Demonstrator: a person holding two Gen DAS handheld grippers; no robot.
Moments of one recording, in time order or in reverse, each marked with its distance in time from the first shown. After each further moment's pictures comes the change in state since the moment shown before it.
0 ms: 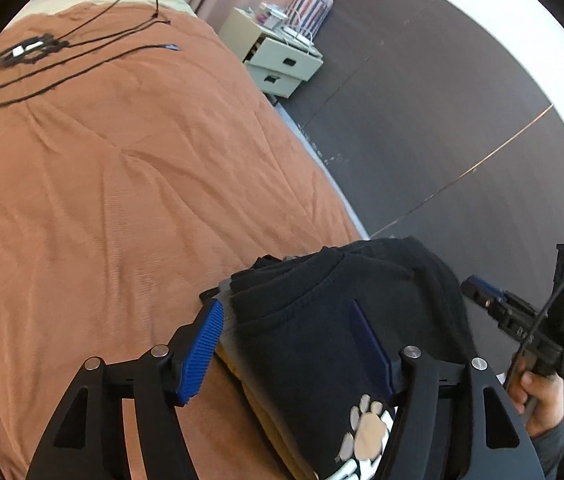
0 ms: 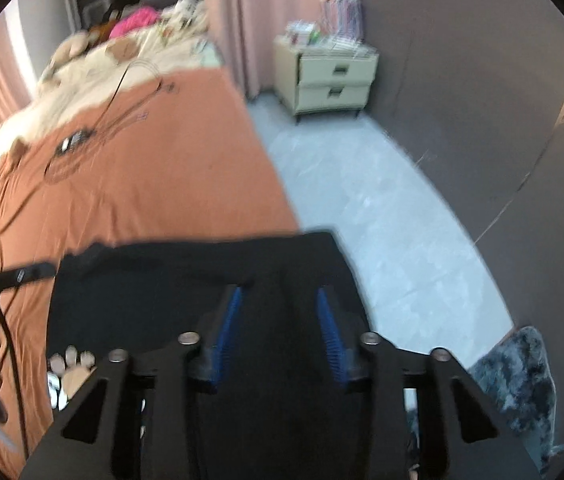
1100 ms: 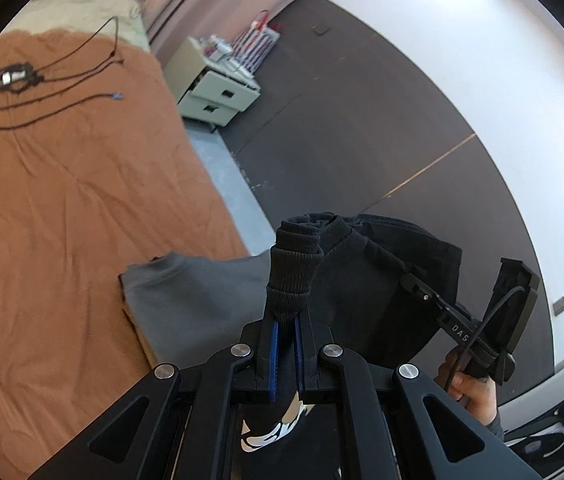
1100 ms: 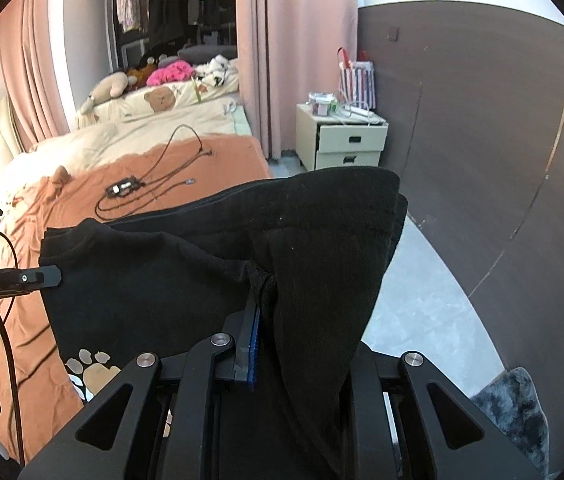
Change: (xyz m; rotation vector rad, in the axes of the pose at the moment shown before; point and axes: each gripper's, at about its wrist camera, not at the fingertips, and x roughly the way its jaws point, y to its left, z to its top) left arm -0.114 -0.061 -0.021 -0.037 -0.109 -0.250; right arm -0.071 0.083 -0.050 -0.066 -0.244 0.030
